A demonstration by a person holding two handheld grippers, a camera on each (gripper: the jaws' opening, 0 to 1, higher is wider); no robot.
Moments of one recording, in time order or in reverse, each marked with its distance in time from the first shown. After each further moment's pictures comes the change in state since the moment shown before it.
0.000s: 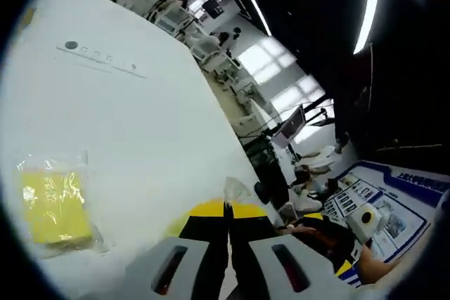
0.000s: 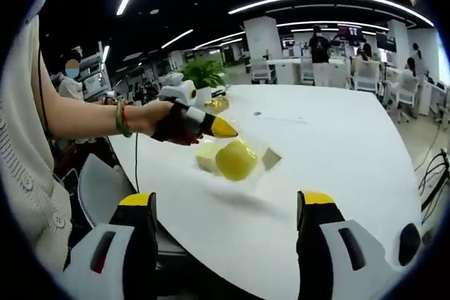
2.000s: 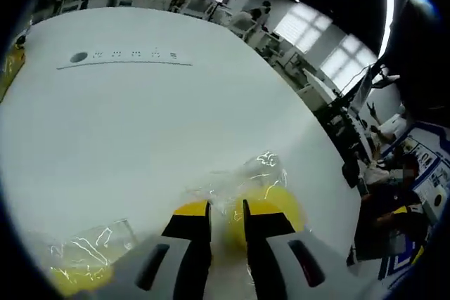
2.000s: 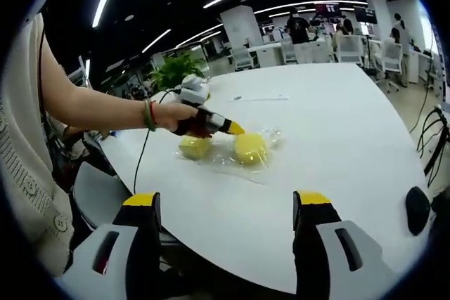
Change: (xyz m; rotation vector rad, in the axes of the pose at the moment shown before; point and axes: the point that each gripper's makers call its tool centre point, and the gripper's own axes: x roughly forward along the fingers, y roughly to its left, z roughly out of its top) left arm 0.041 0.115 0.017 0.283 0.143 0.377; right arm -0.001 -0.020 -0.029 0.136 0.030 -0.040
